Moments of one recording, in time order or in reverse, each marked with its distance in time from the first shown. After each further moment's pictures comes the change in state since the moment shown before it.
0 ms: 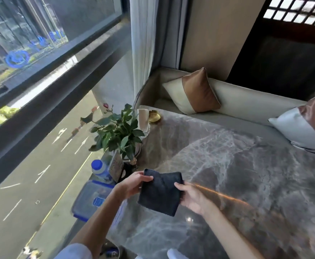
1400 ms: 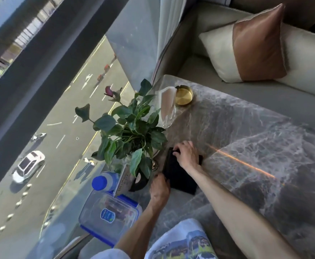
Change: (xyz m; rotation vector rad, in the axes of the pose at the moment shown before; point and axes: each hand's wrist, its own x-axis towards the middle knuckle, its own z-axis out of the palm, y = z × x) left_hand 0.154 -0.028 -0.019 0.896 0.606 -0.238; right_hand 0.294 -0.062 0.042 -1.539 0.289 -0.455
